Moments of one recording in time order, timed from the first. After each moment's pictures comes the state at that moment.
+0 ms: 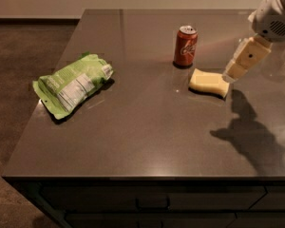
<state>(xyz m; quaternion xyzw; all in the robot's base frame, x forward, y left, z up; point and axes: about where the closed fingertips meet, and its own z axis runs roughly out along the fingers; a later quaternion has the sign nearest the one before) 0.563 -0.231 0.981 -0.50 0.82 -0.05 0.28</state>
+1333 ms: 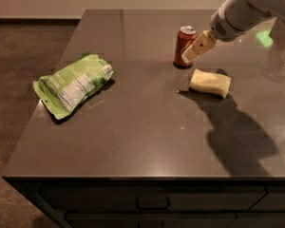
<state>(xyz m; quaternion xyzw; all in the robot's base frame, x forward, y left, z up) 0.675 -0.202 0.945 -0.33 0.87 -0.06 0.36</state>
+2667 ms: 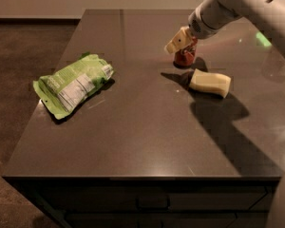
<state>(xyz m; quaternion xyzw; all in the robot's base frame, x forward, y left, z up) 0.741 -0.152 0.915 -0.30 0.89 0.02 0.35</state>
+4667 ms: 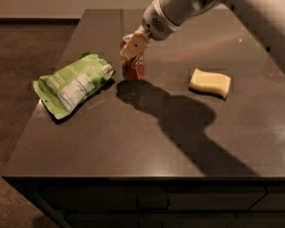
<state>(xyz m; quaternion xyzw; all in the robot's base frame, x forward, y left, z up) 0.645 0.015 0.946 -0.51 0.77 0.18 0.32</state>
